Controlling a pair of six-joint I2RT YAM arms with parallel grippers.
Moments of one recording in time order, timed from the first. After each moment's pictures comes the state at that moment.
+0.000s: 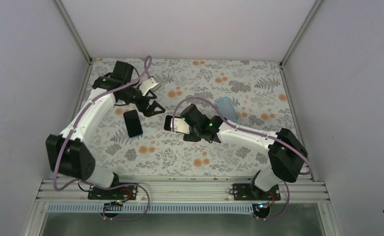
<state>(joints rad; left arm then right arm) -0.24 1.44 1.35 -0.97 0.71 0.54 0.96 1.56 1.04 -0.44 0.20 -0.65</state>
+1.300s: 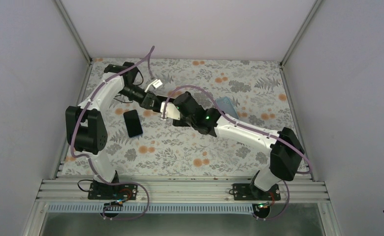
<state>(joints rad) -0.19 1.80 1.57 -1.34 1.02 0.67 0.97 1.59 1.24 -0.34 0.32 -0.72</state>
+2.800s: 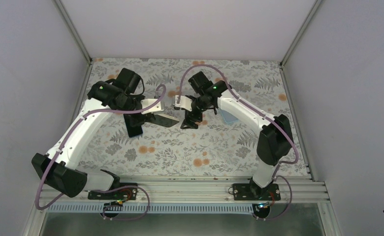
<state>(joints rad) -0.42 1.33 1.44 -1.31 0.40 0.90 0.68 1.75 1.53 -0.92 -0.46 -0.76</state>
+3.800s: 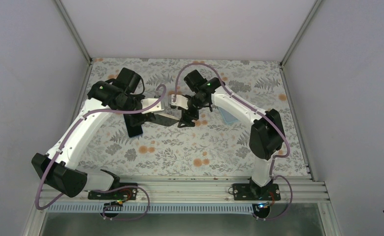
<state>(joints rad) -0.43 1.33 1.45 -1.31 0.40 0.90 0.69 1.87 1.63 -0.96 -0.49 -0.79</state>
